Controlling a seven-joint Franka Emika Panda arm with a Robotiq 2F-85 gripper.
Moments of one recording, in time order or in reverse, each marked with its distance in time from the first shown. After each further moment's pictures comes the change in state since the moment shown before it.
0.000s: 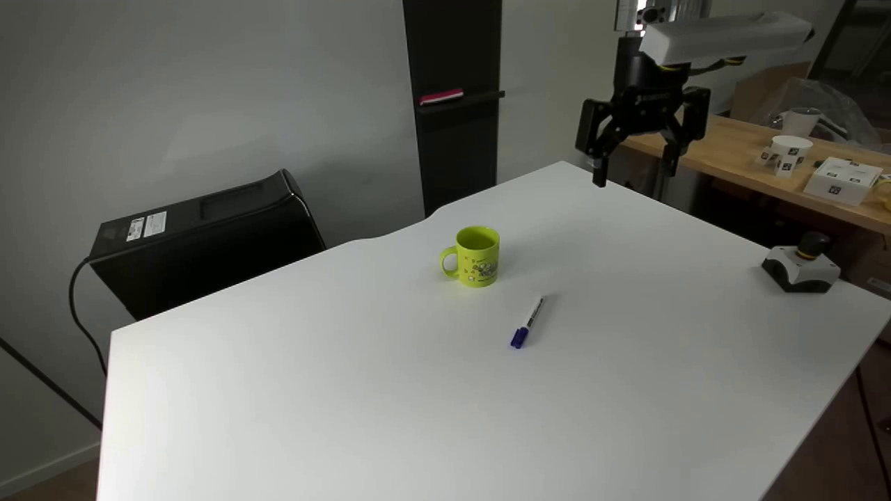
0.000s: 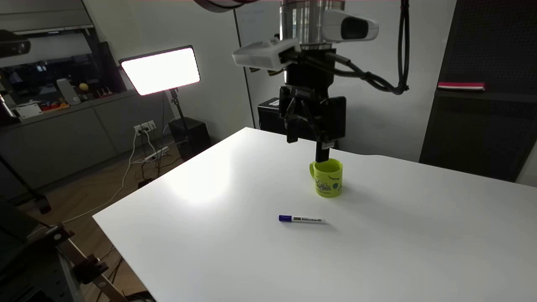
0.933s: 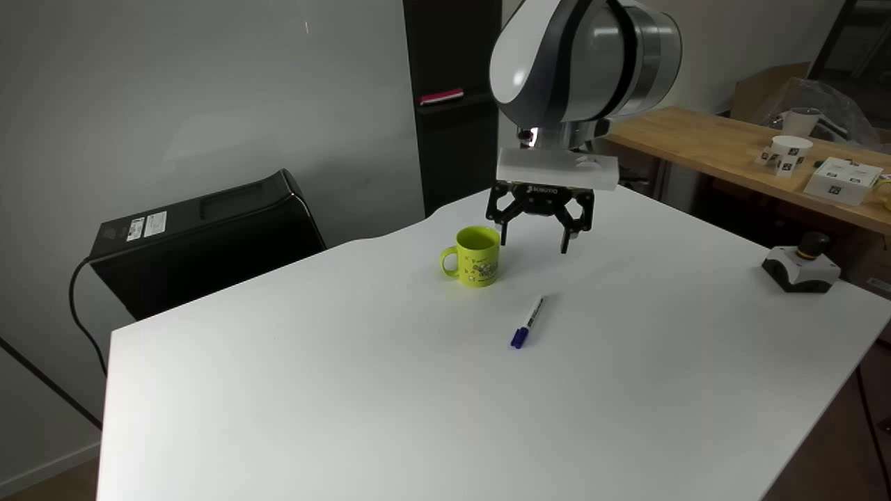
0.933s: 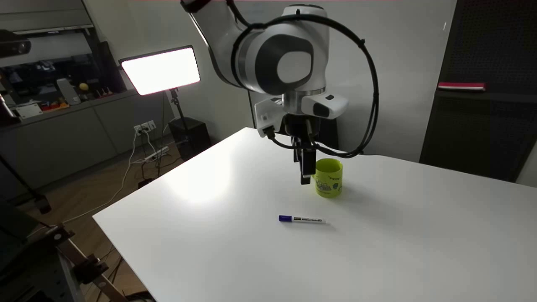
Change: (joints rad) arm 0.136 0.419 -0.006 0.299 0.216 0.210 0.315
